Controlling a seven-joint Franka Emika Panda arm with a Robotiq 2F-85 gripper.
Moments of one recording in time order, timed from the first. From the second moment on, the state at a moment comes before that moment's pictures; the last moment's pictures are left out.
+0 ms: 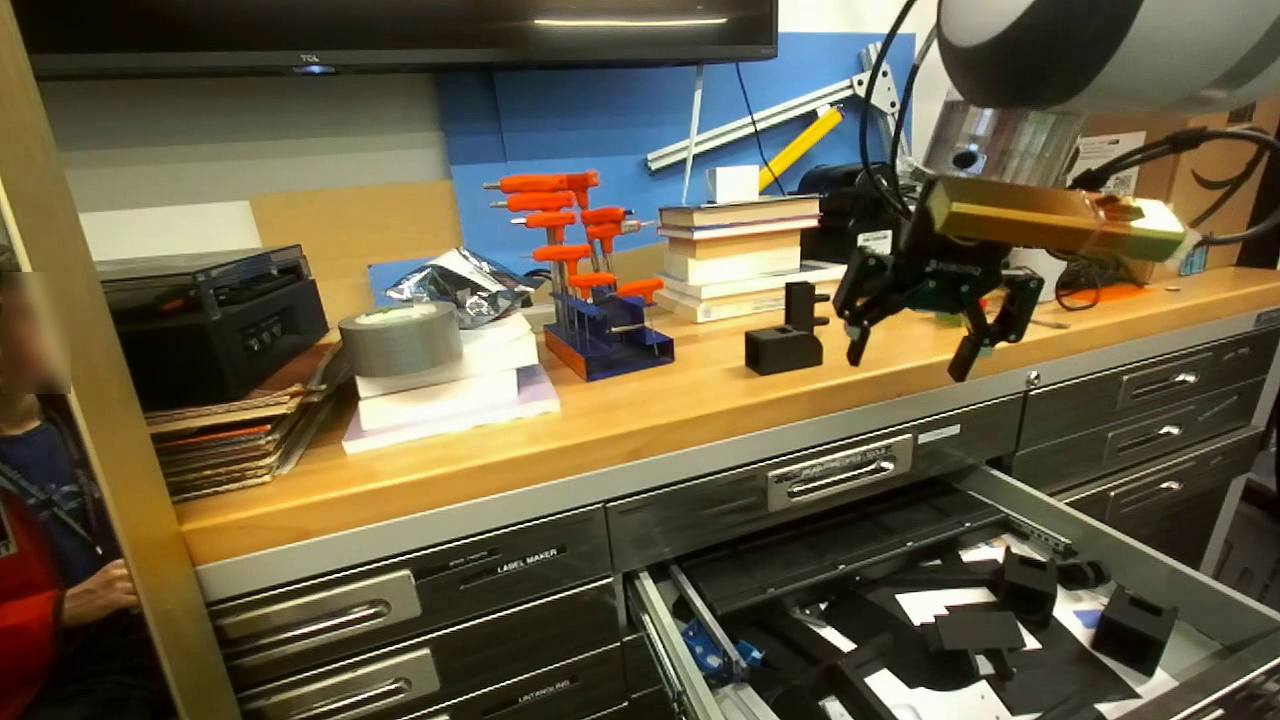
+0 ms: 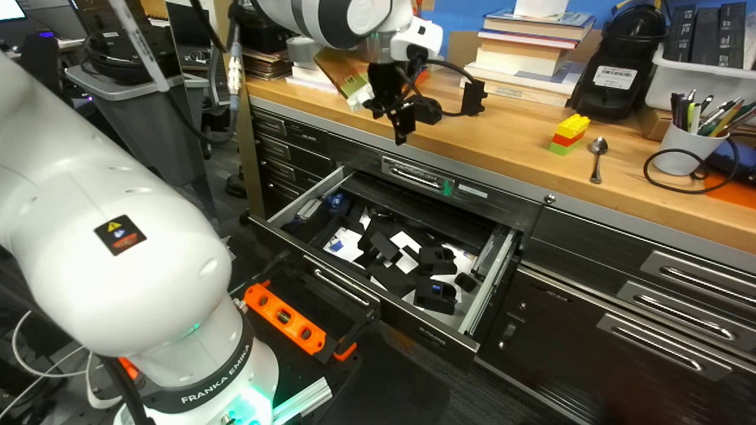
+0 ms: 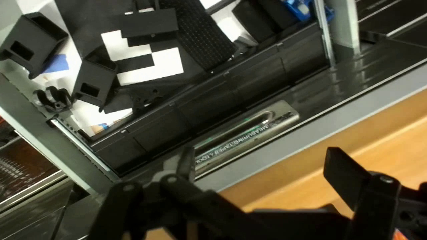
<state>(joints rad) -0.01 -0.35 0.08 -2.65 0.18 2.57 0.34</state>
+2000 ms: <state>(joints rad) 0.03 0.14 0.13 -1.94 -0.21 2.21 1.56</state>
